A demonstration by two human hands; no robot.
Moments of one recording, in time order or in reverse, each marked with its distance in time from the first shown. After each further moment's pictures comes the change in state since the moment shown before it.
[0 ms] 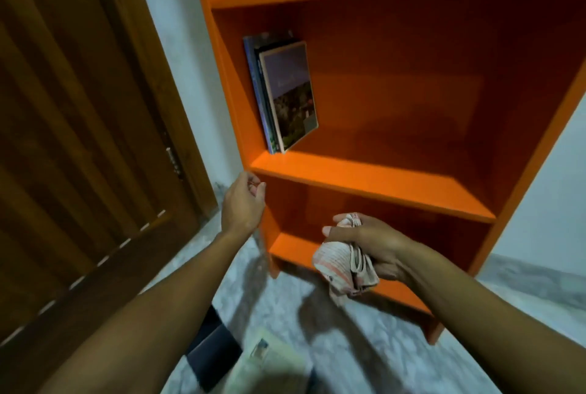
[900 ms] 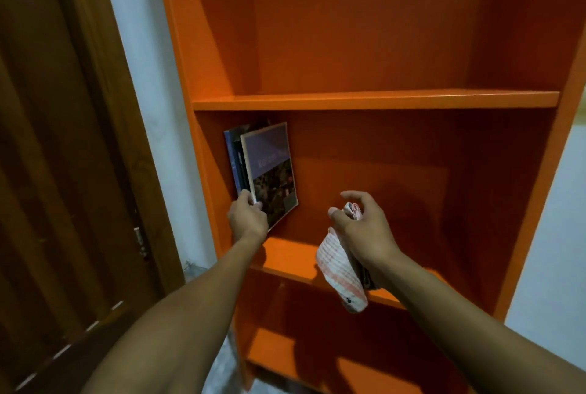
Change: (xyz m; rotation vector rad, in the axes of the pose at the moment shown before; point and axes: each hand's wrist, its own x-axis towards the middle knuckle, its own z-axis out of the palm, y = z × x) left_hand 0.133 0.089 0.041 -0.234 0.127 -0.210; right_hand 0.027 -0.133 -0.001 -0.426 0.403 -0.680
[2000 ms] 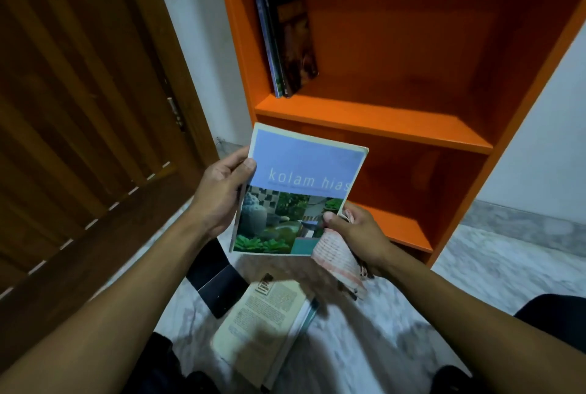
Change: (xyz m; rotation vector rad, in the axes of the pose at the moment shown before) left_hand -0.204 -0.073 -0.176 -0.576 -0.529 -0.216; right_hand -0.198 0.150 0.039 0.127 -0.427 0.222
